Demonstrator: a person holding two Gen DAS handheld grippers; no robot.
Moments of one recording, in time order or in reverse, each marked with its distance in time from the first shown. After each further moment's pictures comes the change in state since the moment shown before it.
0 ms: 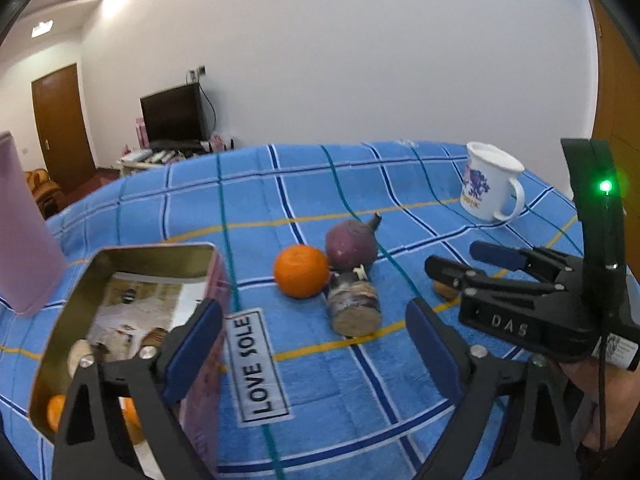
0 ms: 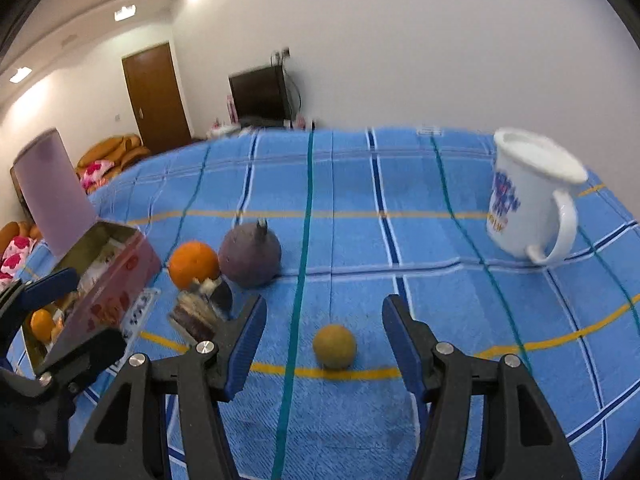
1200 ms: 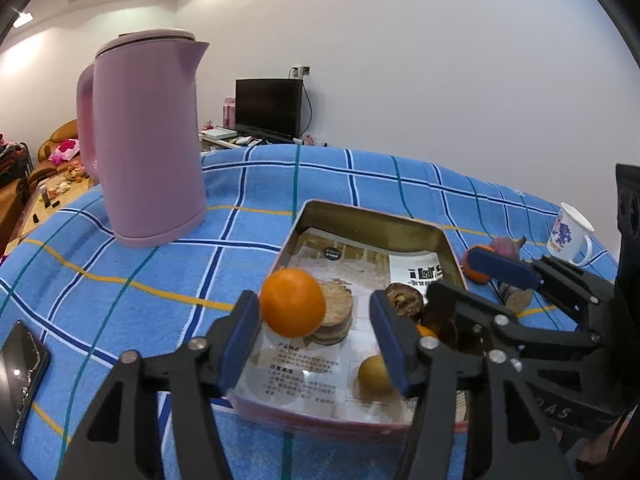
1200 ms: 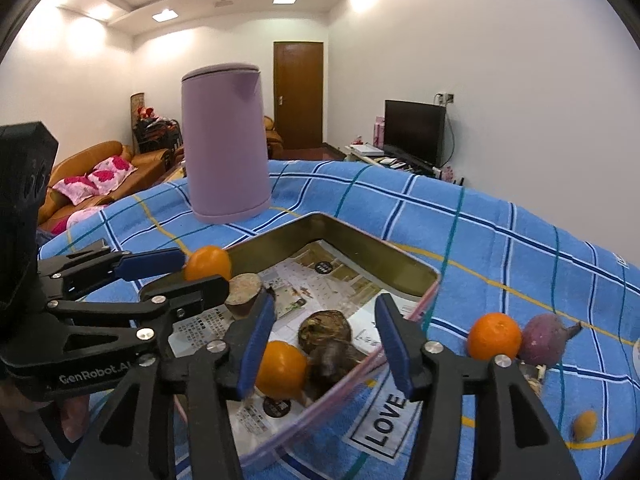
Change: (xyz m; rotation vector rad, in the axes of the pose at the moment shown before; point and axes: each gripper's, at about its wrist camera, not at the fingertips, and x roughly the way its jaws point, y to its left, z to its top) left arm -0.064 0.164 -0.060 -0.253 -0.081 0.183; right arm -0.009 0.204 -0.012 -0.390 -0.157 0.336
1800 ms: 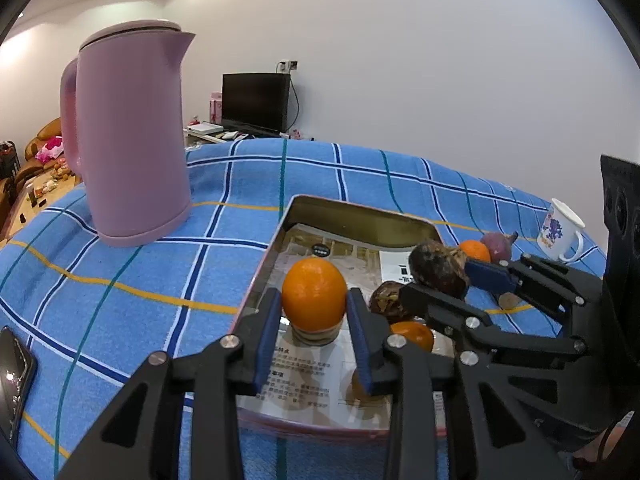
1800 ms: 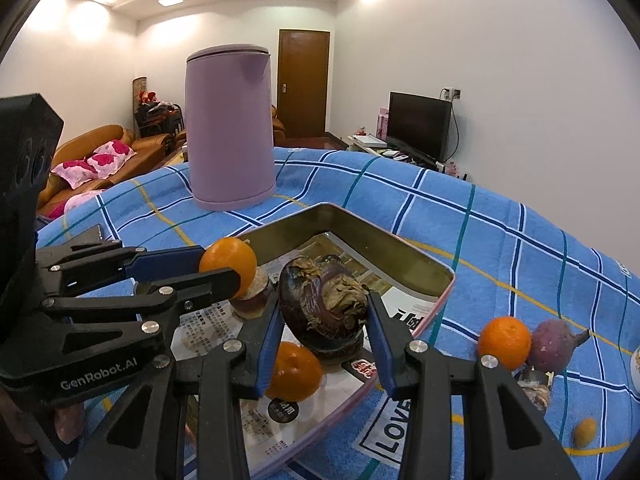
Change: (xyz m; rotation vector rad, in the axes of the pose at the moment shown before) left arm 0.008 0.002 0.002 0.008 0.024 -0.054; right arm 0.016 0.013 0.004 -0.044 0.051 -0.002
